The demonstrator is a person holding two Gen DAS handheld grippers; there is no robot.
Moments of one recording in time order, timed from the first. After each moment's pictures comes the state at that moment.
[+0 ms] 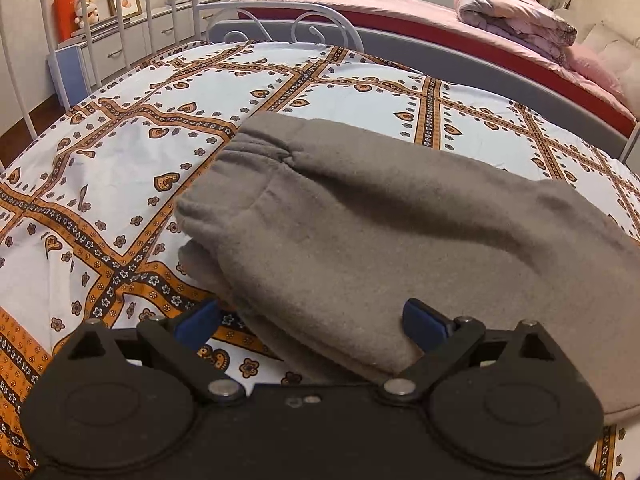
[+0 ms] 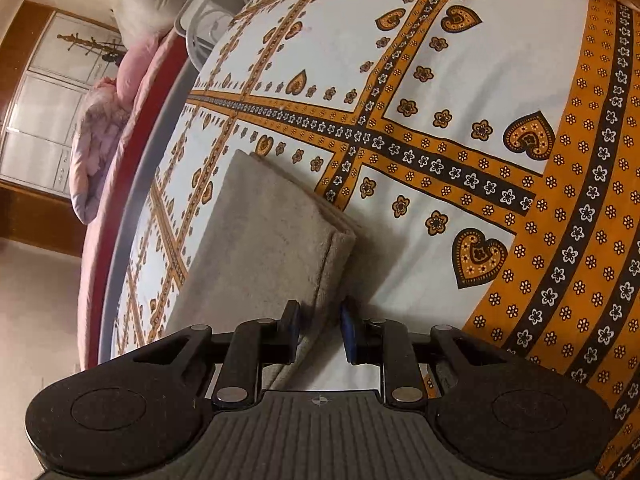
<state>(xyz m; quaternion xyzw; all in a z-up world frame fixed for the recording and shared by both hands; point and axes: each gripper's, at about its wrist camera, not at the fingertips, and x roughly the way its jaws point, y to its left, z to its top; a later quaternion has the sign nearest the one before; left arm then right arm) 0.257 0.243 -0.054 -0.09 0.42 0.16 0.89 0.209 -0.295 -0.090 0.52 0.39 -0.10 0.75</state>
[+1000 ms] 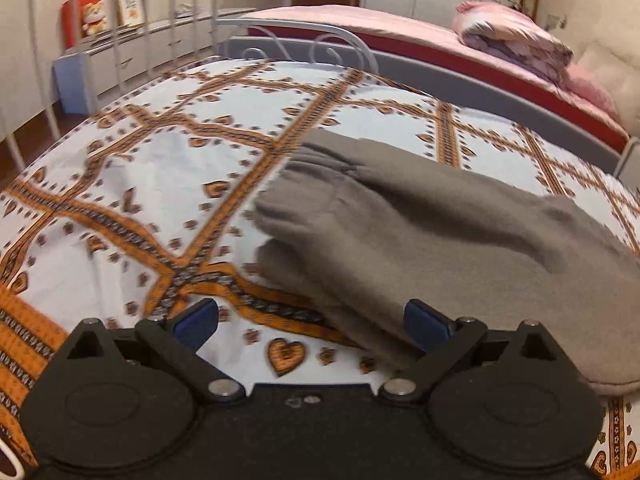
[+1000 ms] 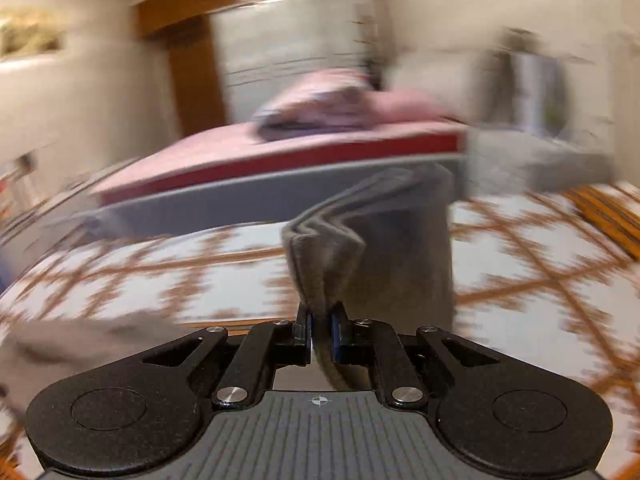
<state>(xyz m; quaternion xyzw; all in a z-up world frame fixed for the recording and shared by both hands) 0.214 0.288 -0.042 -0.10 0.39 0.16 0.90 0.263 0.033 0.049 0.07 0.25 0.08 0.96</state>
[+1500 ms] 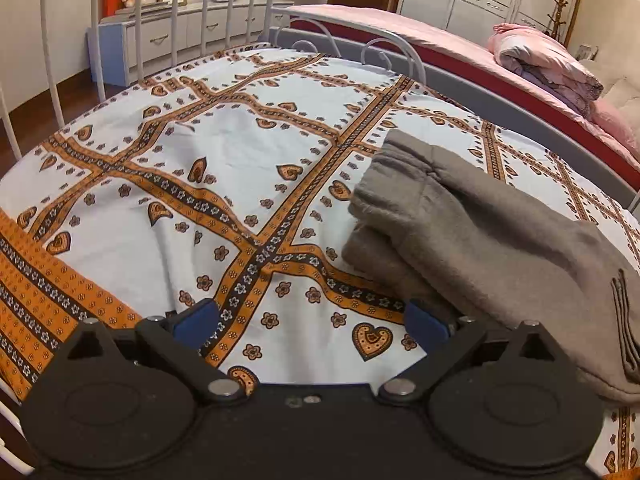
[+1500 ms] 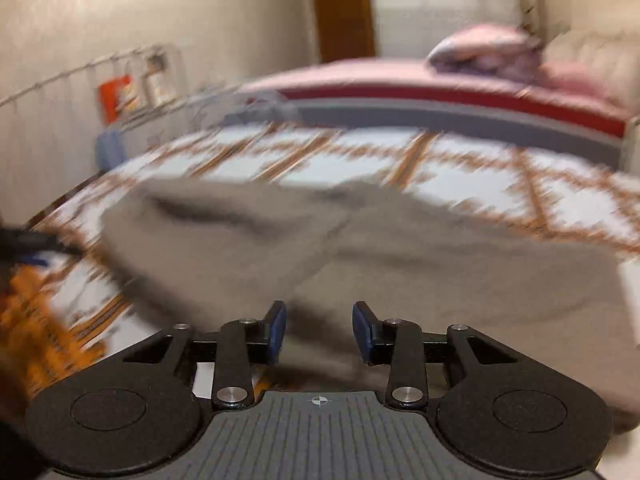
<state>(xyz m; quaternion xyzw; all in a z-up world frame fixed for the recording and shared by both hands) 0.187 0.333 -0.049 -0.15 0.39 0.19 0.89 0.232 0.169 -0.033 0.00 0.30 0.24 0.92</state>
